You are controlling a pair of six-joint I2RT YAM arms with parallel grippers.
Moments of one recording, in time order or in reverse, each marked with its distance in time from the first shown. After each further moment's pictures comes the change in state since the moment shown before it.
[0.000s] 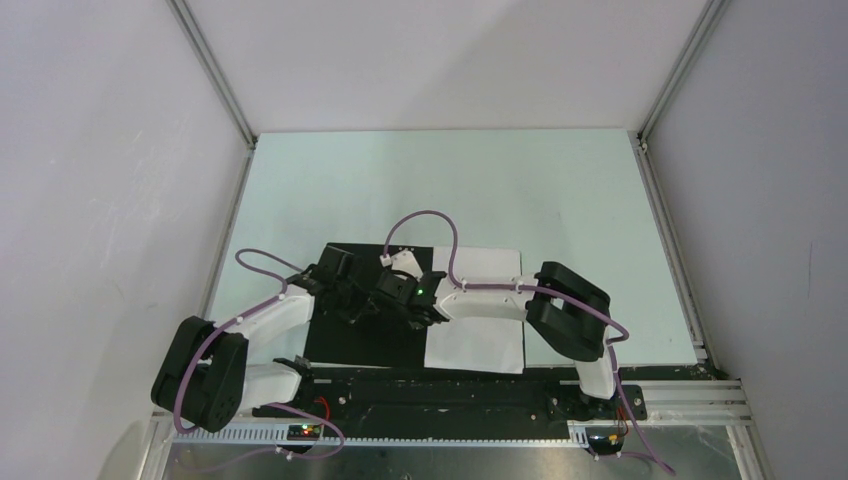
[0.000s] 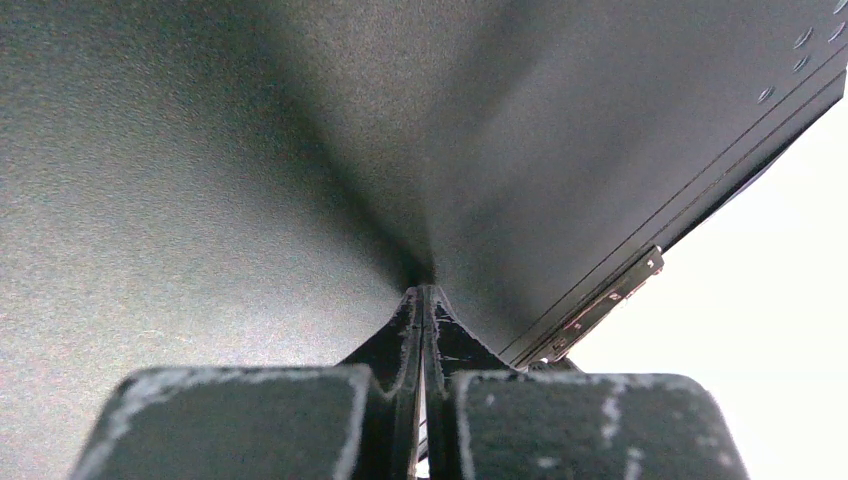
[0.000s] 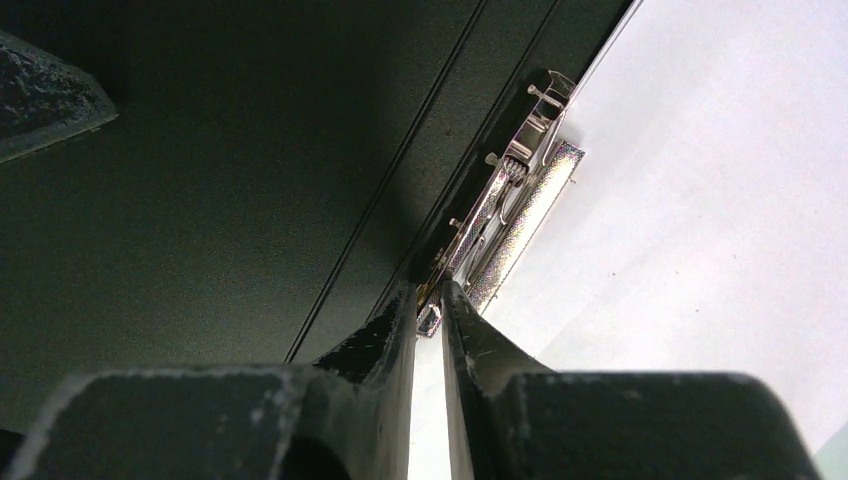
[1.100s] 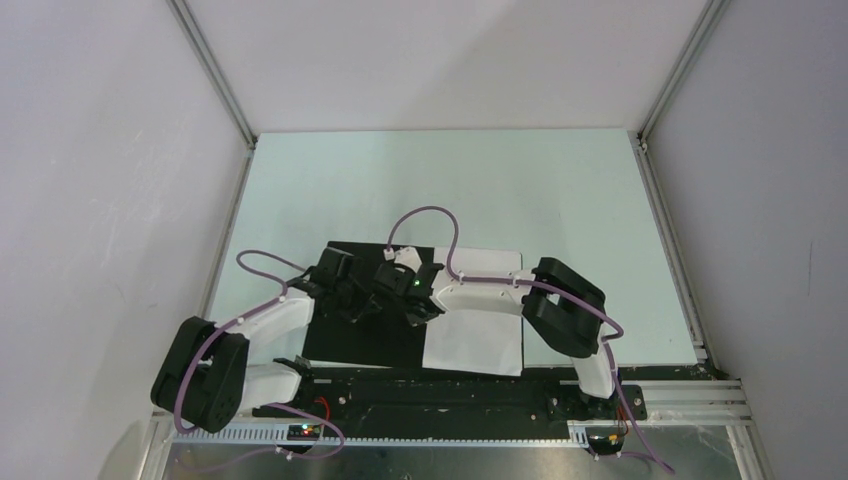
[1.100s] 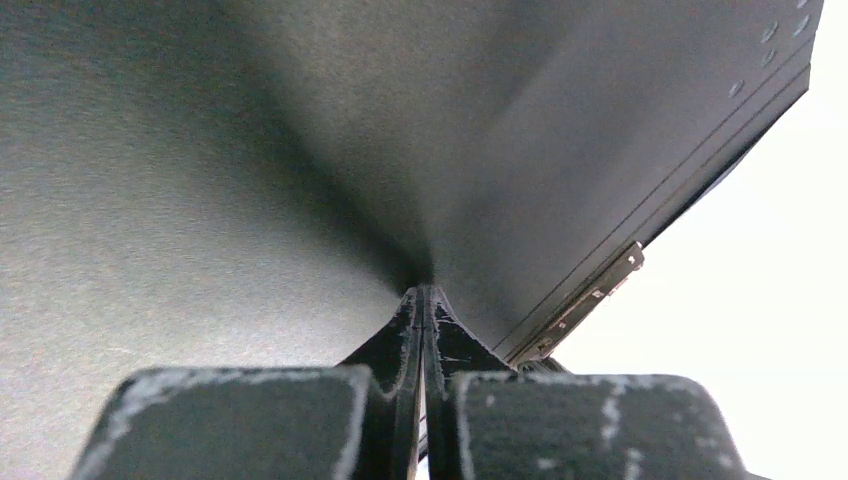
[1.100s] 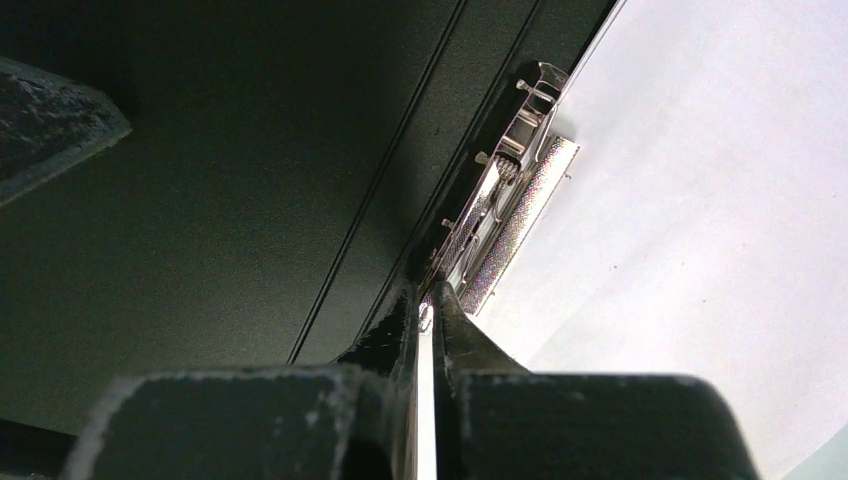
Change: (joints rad) left arm -0.003 -0.004 -0.023 0.057 0.012 0.008; right arm -0.030 0.052 0.056 -0.077 -0.044 0.061
